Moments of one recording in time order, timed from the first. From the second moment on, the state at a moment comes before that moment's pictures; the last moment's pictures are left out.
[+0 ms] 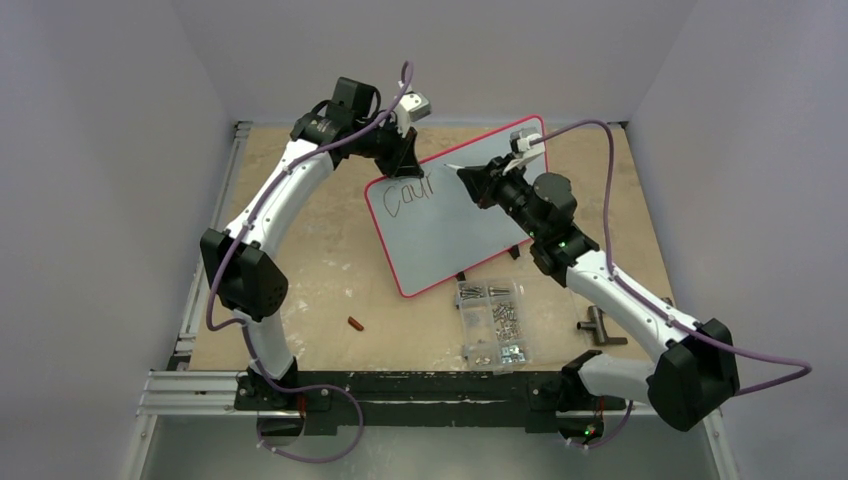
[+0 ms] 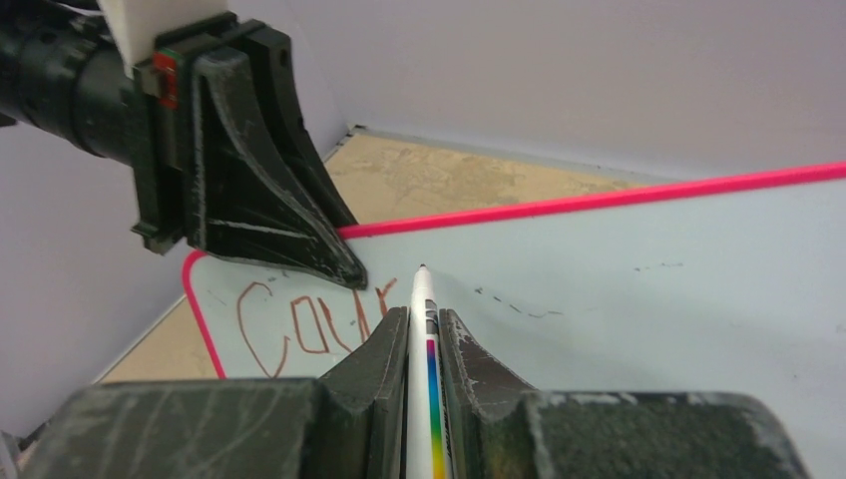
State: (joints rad) left arm -0.42 1.85 1.92 -0.83 0.66 0.30; right arm 0.53 1.21 0.90 0.35 -0.09 0.31
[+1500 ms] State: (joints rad) left arm -0.42 1.85 1.92 -0.83 0.64 0.30; right arm 0.51 1.29 0.86 0.41 -0.16 0.34
